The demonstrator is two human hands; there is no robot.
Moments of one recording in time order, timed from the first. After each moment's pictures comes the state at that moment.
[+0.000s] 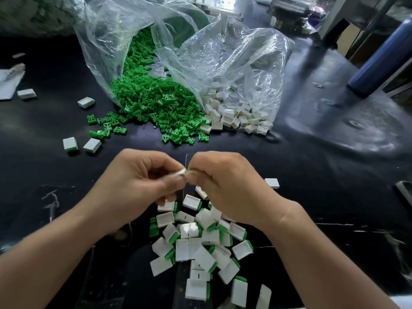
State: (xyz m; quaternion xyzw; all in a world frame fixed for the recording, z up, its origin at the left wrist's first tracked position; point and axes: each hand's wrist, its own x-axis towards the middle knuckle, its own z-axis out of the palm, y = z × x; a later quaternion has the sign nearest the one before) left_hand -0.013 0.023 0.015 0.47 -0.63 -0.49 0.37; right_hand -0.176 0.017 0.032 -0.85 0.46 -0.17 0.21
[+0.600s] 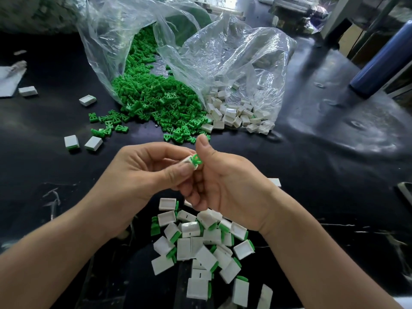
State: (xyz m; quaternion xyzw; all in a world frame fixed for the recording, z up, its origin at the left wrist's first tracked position) left_hand -0.021 0.027 0.023 0.36 -0.53 -0.62 0.46; right_hand -0.167 0.018 0.034 -0.45 0.38 -0.26 0.77
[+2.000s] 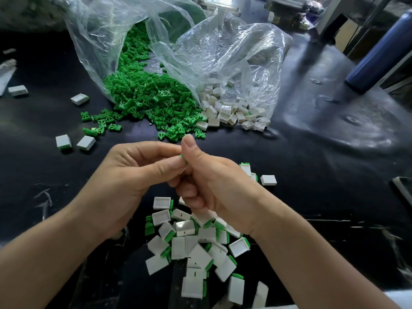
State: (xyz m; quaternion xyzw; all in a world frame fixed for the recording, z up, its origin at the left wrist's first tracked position) left_hand -0.018 0.028 0.022 0.36 -0.52 -0.62 0.46; right_hand -0.163 0.024 0.031 -0.51 0.42 -0.25 0.71
